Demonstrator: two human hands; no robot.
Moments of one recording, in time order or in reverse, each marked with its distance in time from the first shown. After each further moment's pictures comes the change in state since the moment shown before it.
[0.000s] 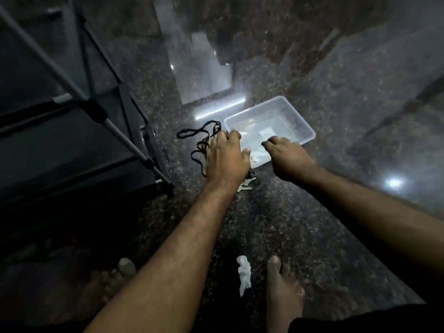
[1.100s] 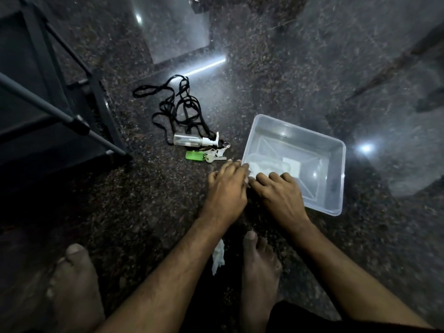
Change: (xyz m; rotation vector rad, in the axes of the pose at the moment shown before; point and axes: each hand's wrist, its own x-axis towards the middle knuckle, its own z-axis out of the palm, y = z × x) left_hand -0.091 -0.028 0.133 -0.095 -0.316 0.155; right_hand -0.120 -0.014 0.127 -0.159 0.296 -0.055
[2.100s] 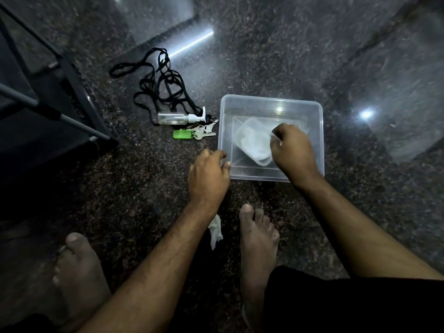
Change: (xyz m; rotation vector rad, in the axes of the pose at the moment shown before) left_hand -0.020 -0.002 -0.002 0.033 0.046 -0.226; right_hand 0.008 0.042 0.008 0.607 -0.132 0.740
